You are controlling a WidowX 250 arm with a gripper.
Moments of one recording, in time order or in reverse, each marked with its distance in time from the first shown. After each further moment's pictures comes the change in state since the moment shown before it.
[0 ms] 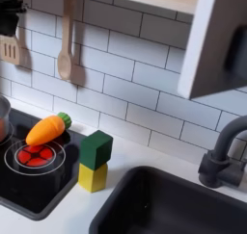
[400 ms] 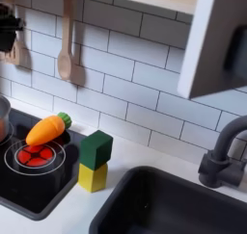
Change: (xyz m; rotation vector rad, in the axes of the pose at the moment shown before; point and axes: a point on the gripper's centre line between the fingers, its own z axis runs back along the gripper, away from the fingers) arm -0.018 0.002 -0.002 0.022 0.044 -0.026
